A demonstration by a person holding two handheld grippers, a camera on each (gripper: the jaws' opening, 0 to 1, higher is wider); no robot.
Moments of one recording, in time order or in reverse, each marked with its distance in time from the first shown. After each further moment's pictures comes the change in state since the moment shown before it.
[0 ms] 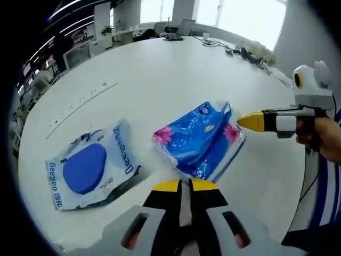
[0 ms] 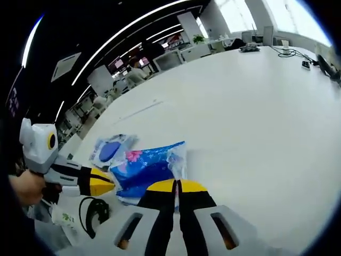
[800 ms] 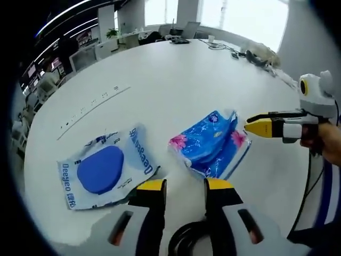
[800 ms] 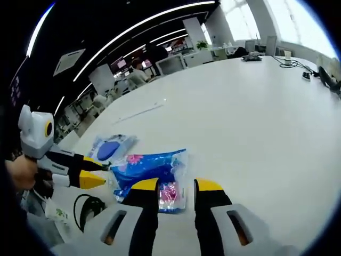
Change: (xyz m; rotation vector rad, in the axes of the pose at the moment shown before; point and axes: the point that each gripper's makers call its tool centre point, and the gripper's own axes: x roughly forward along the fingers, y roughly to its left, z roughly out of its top) left arm -0.022 0.023 0.011 0.009 -0.040 0.065; right arm -0.003 0.000 0.006 -0.061 -0.055 -0.007
